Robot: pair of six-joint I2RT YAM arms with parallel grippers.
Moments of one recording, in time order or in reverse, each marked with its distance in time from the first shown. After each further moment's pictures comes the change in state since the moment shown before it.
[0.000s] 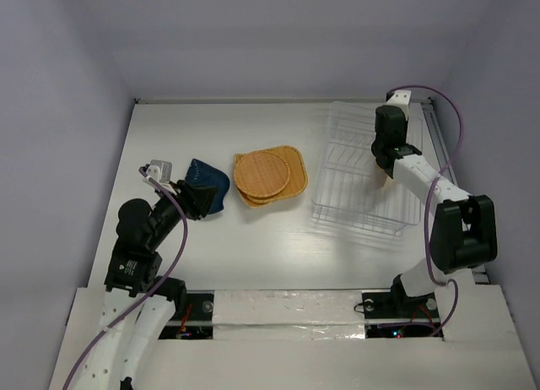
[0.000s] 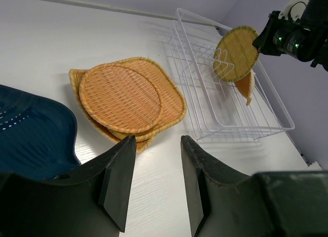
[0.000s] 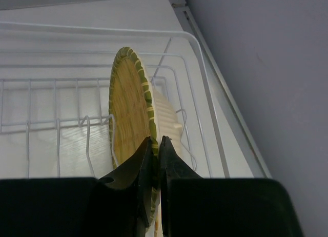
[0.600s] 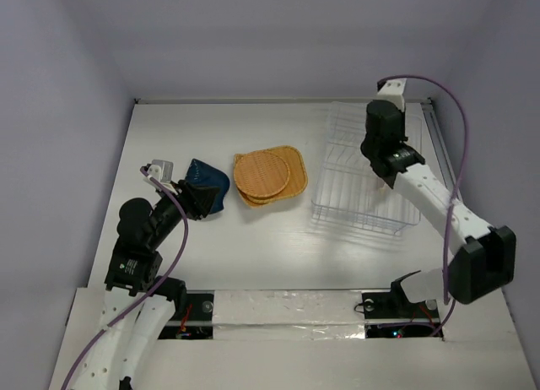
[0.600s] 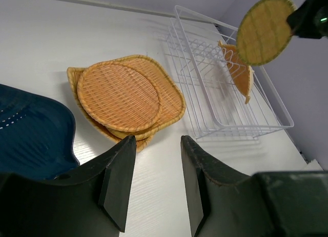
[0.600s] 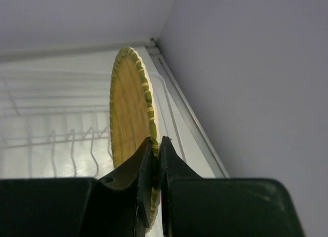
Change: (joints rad) left arm -0.011 0.010 0.000 0.000 0.001 0.000; right arm 0.208 -0.157 0.068 -0.058 0.266 -0.152
